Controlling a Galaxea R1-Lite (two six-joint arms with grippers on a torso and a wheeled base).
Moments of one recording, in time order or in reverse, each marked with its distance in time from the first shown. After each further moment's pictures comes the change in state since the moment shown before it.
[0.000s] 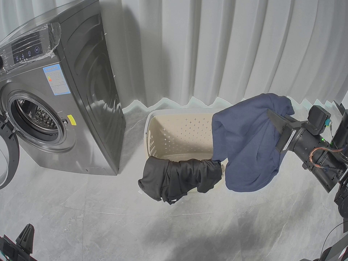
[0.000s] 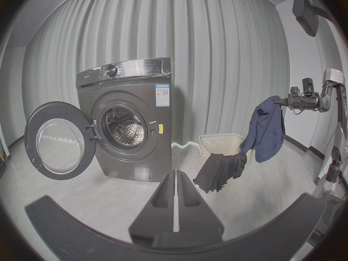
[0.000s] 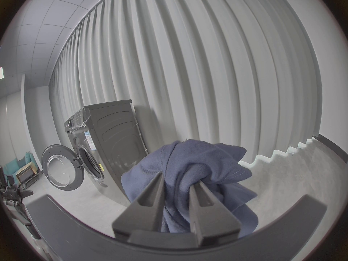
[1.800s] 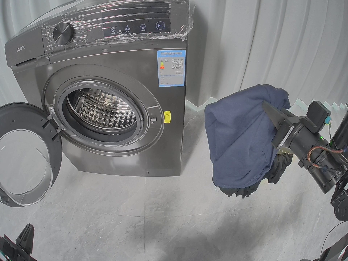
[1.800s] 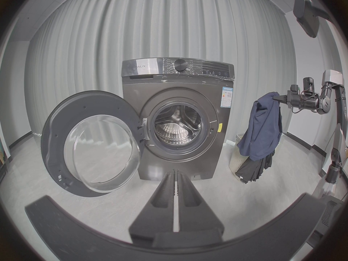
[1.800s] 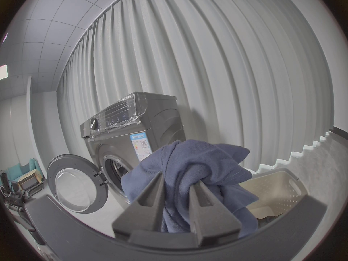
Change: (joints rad) left arm 0.000 0.000 0.000 0.000 0.001 -0.008; right arm 0.056 0.035 -0.007 -0.122 -0.004 -0.002
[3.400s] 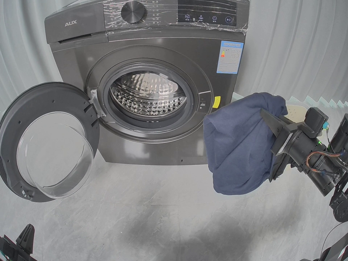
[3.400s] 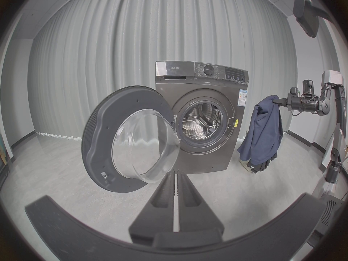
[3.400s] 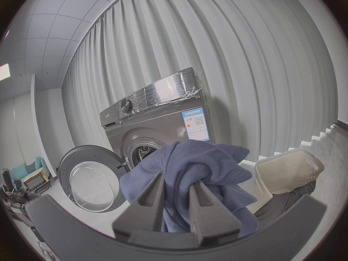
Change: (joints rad) left arm 0.000 0.000 0.000 0.000 0.000 0.002; right arm -0.027 0.007 0.036 0.002 0.051 0.025
